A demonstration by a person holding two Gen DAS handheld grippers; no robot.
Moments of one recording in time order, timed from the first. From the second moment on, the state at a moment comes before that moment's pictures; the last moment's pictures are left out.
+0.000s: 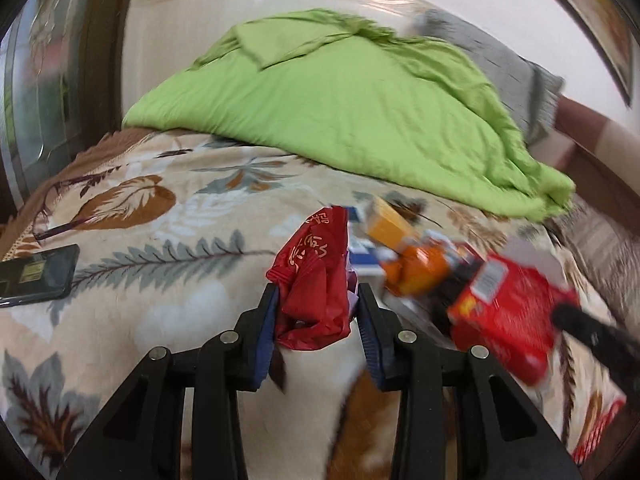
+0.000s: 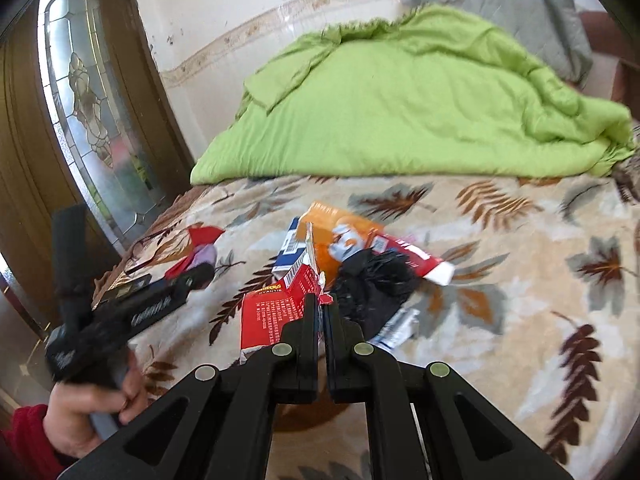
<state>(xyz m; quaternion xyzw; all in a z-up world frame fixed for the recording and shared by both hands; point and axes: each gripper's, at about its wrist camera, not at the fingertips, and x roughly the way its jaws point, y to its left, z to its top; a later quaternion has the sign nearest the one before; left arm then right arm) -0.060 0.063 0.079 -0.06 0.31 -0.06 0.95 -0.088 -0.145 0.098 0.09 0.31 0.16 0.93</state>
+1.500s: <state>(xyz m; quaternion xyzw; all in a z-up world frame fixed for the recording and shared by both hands) -0.141 0.012 0.069 0.05 0.28 -0.08 0.95 -0.166 -0.187 0.098 0.10 0.29 0.12 0.95</state>
